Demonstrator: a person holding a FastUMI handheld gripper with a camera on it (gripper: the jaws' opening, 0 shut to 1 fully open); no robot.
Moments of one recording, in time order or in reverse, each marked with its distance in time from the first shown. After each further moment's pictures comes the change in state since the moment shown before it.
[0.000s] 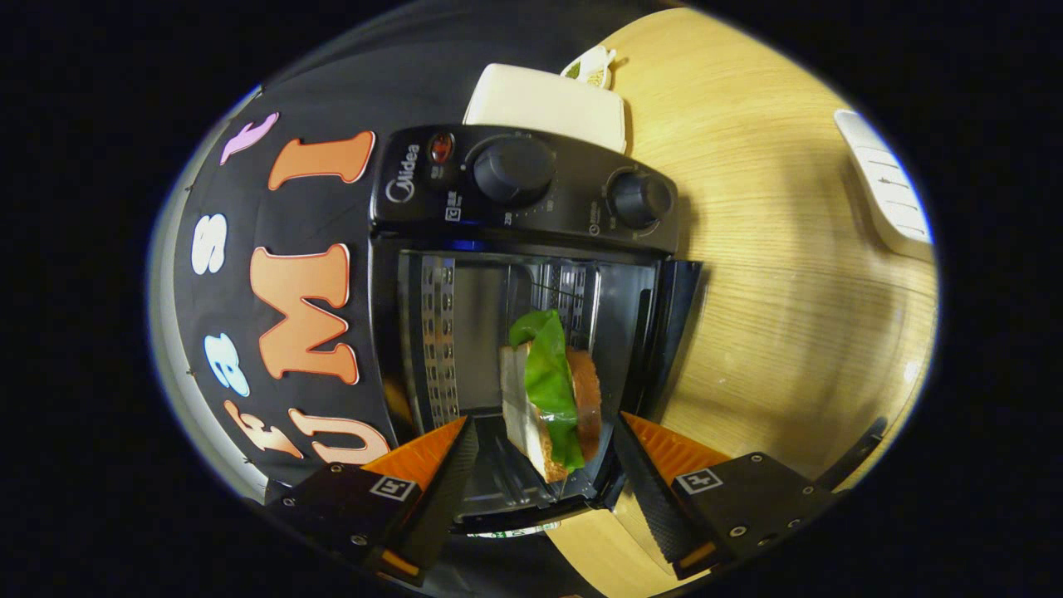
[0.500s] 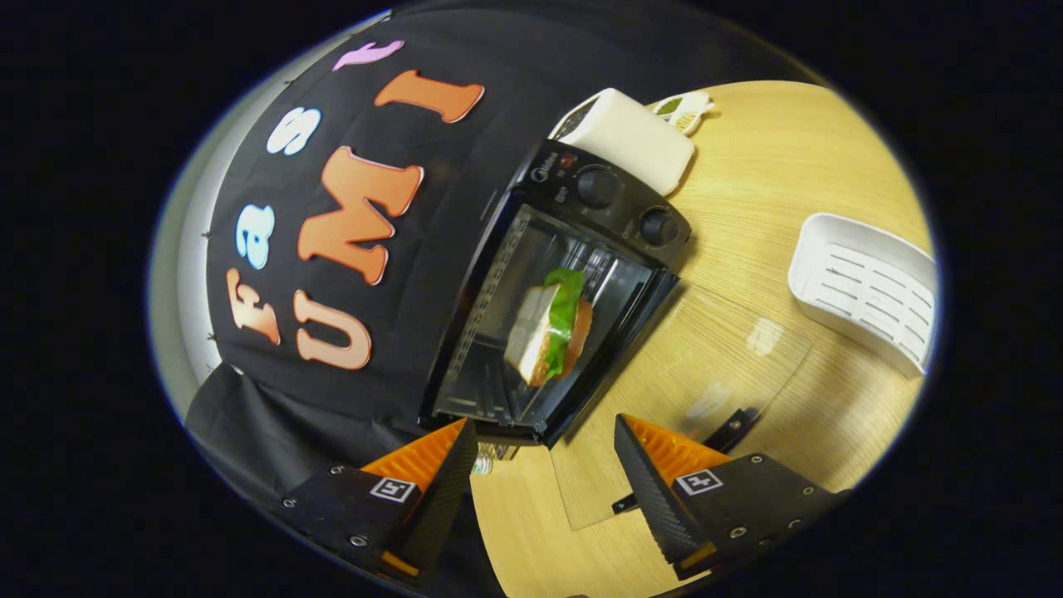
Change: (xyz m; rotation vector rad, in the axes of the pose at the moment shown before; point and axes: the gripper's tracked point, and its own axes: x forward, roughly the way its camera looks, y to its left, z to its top) arm -0.117 -0.005 -0.042 -0.418 0.110 0.042
